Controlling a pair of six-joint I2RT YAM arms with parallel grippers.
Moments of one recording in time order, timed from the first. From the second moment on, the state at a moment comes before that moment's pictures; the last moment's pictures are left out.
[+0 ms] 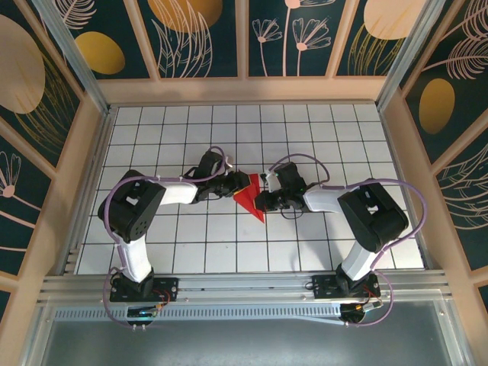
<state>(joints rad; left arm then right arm) -0.57 1.87 0.90 0.26 0.49 -0.97 0.59 1.69 0.73 0.05 -0.51 0.42</state>
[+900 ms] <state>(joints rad) -0.58 1.90 0.95 0.14 0.42 -0.94 0.57 1.72 0.73 0.07 -0.58 0.47</state>
